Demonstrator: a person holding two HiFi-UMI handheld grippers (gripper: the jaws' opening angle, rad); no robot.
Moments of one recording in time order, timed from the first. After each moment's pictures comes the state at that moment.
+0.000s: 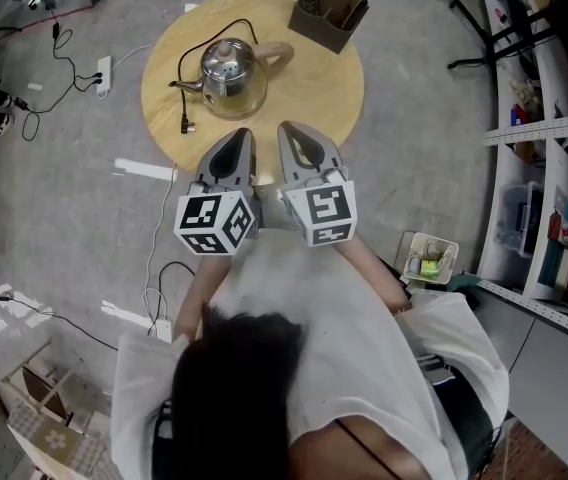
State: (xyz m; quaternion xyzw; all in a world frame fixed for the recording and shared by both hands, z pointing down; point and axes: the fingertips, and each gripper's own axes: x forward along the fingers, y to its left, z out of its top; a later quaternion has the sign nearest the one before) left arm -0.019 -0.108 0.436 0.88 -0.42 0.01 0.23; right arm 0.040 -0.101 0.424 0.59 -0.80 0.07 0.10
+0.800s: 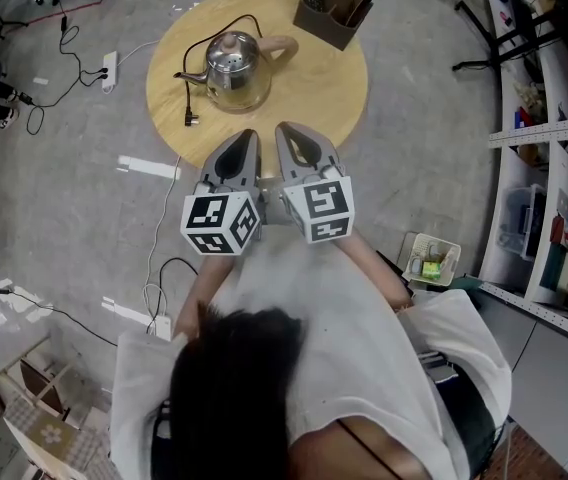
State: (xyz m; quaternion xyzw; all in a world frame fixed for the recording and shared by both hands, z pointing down) left arm -0.019 -0.091 0.441 0.88 -0.42 0.03 0.23; right arm 0.029 -0.091 0.437 0.57 -0.81 0.09 0.11
